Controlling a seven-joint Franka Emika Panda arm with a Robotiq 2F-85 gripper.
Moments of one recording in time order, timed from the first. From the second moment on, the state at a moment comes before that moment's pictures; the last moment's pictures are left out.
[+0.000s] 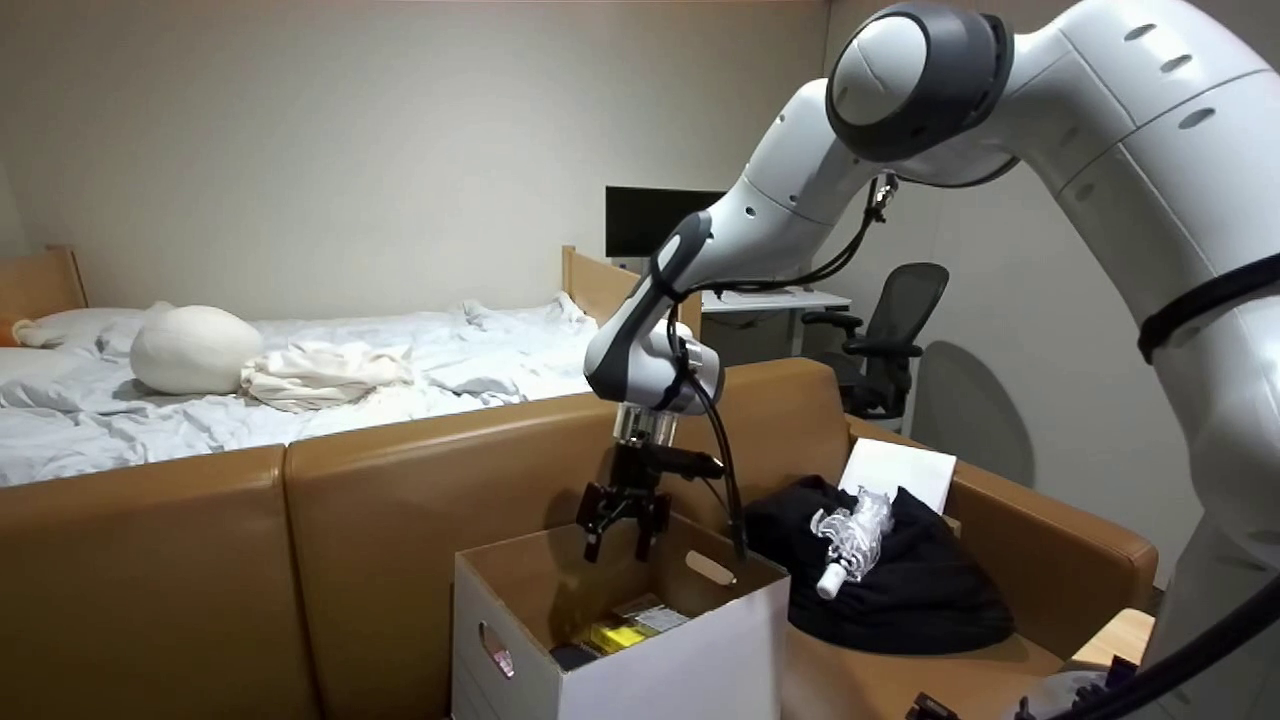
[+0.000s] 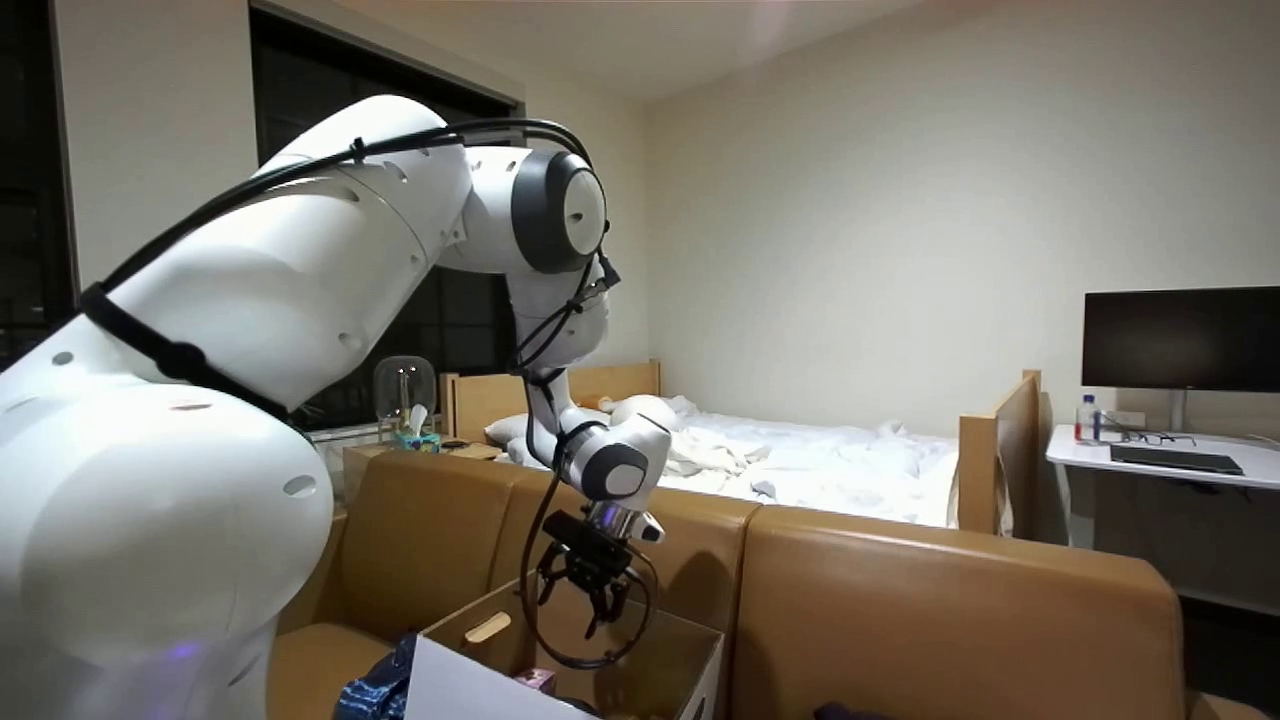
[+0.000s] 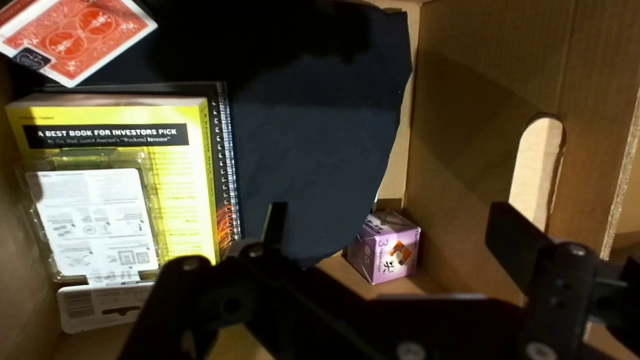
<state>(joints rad) -0.03 0.70 0.19 -1.93 0.43 2.40 -0.33</state>
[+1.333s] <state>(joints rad) -0.13 0.81 0.27 -1.80 0.49 2.46 -0.34</state>
